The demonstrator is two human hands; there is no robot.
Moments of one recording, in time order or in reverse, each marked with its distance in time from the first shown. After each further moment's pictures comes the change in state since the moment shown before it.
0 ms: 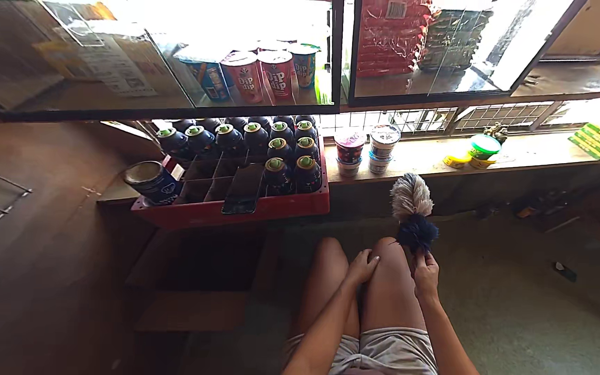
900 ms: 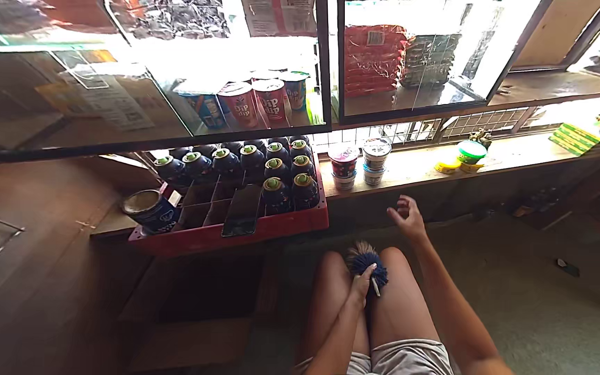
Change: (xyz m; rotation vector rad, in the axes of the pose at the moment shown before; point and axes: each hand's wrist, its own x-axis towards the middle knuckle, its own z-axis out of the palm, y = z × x) left_hand -0.025 0.013 0.009 -0.879 0.229 -0.260; right_hand 0.092 -0.084 0.075 -0.535 -0.348 -0.303
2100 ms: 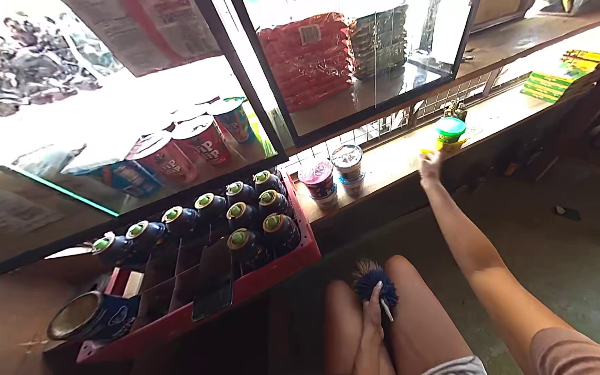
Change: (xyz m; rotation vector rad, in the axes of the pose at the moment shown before) left_hand 0.001 0.005 0.006 0.040 0.052 0.026; right_hand 0.178 0.066 -0.075 0.307 0.603 0.213
